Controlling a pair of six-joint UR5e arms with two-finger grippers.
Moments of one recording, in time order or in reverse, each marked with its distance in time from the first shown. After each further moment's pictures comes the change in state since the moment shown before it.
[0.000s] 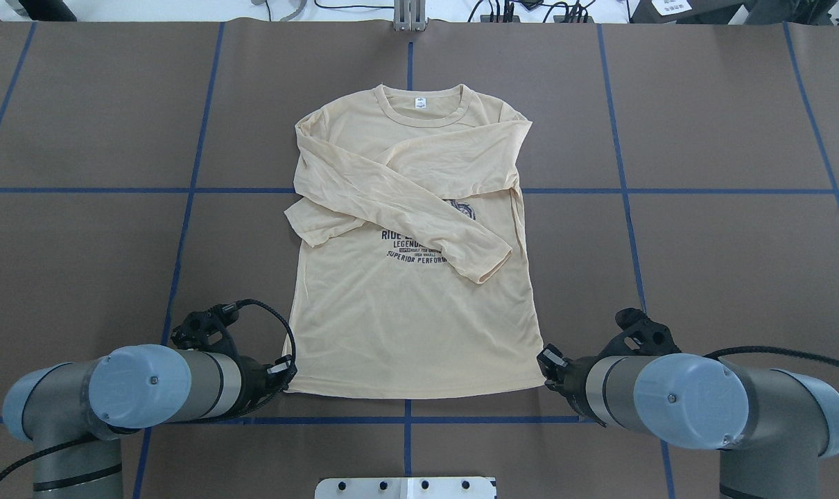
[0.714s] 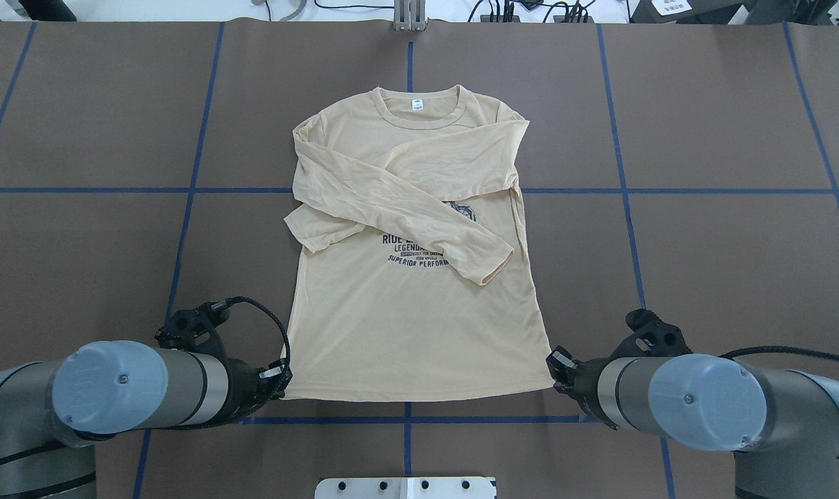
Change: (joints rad) left arm -0.002 0.029 -0.143 0.090 -0.039 -0.003; right arm 0.002 -0.044 0.039 0.001 0.018 -0.001
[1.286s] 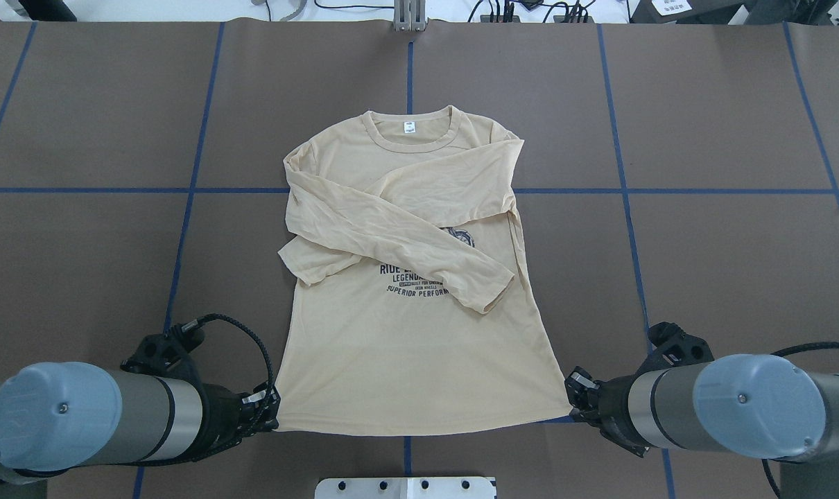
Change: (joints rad) left arm 0.050 0.037 -0.152 0.056 -0.028 -0.170; right arm 0.012 -0.067 0.108 -0.004 0.139 0.001
